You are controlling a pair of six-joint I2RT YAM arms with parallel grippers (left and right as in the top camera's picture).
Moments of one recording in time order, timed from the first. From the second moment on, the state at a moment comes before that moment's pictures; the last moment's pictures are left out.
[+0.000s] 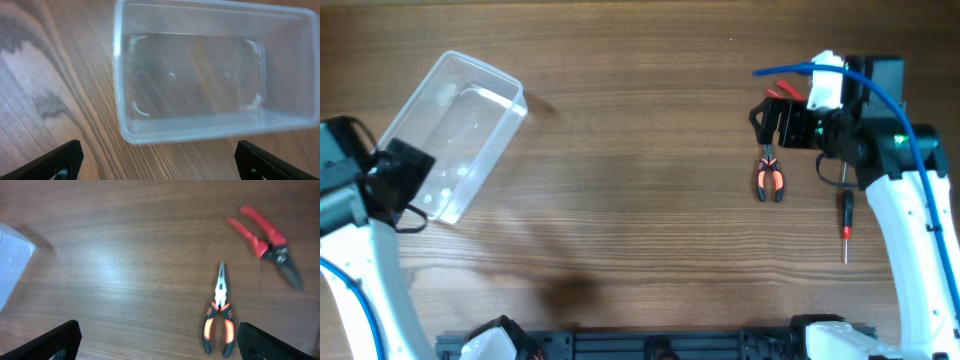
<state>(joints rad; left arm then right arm) 0.51 1.24 1.18 -1.02 -0.07 -0.60 0.03 1.36 1.33 -0.91 -0.25 0.12</state>
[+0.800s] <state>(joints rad) 0.62 1.72 1.18 -0.85 -0.06 -0.61 0.03 1.53 1.40 -1.01 -0.23 0.04</state>
